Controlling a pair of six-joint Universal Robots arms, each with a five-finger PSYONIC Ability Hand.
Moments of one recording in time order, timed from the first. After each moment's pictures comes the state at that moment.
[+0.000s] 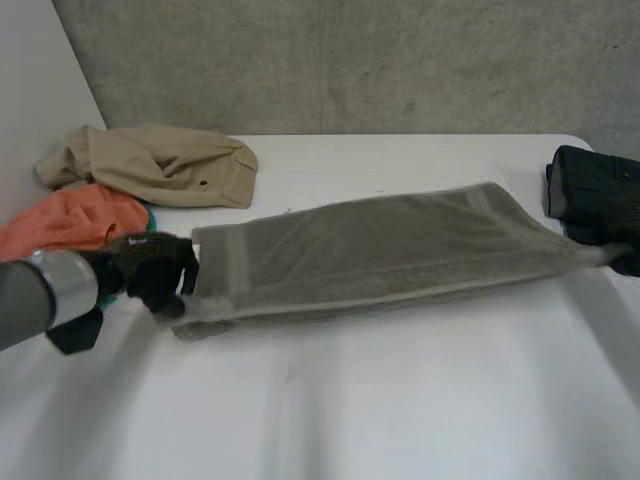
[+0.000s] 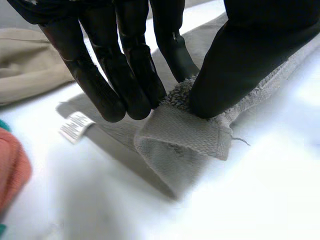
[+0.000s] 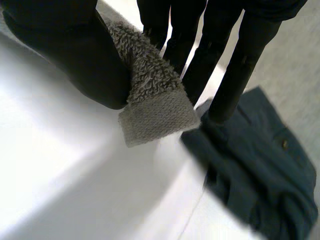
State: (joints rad) left arm 4.61 -1.84 -1.57 2.76 -1.14 3.44; right arm 1.32 -1.21 1.42 0.36 1.05 2.35; left_hand 1.14 1.20 1.19 1.20 0.99; right_hand 1.13 1.18 1.18 1.19 0.99
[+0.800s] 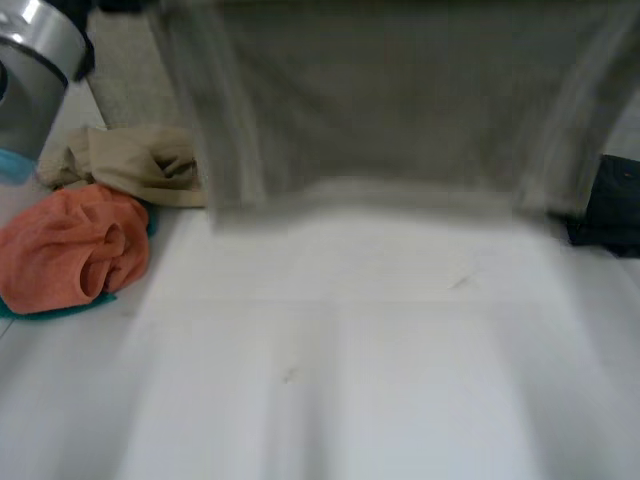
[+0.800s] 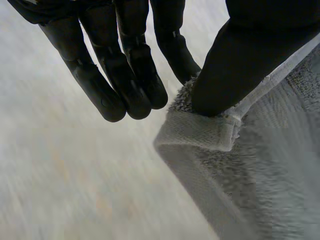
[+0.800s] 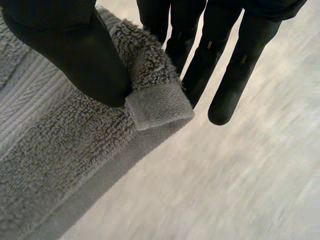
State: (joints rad) left arm 4.50 -2.03 -0.88 3.45 -1.30 3.21; right arm 1.54 -1.16 0.96 -0.30 1.37 2.86; left_hand 1.14 1.20 1.19 1.20 0.99; right_hand 1.13 1.18 1.19 1.20 1.00
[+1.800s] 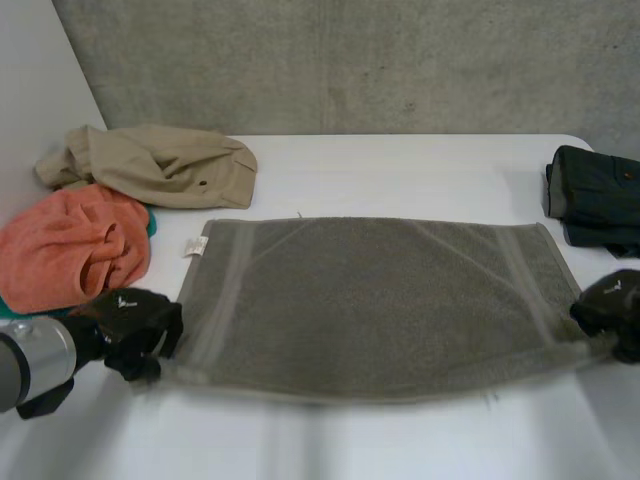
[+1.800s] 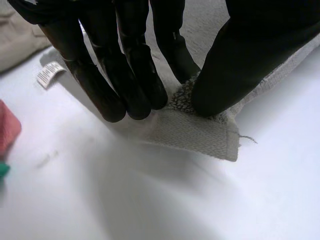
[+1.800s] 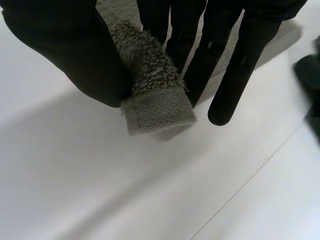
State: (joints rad) left arm 4.71 -1.74 -1.86 2.85 -1.10 3.77; right arm 1.47 -1.15 1.48 0.55 1.35 2.07; left_hand 1.14 1.20 1.19 1.20 1.00; right_hand 1.13 1.18 1.19 1.20 1.01
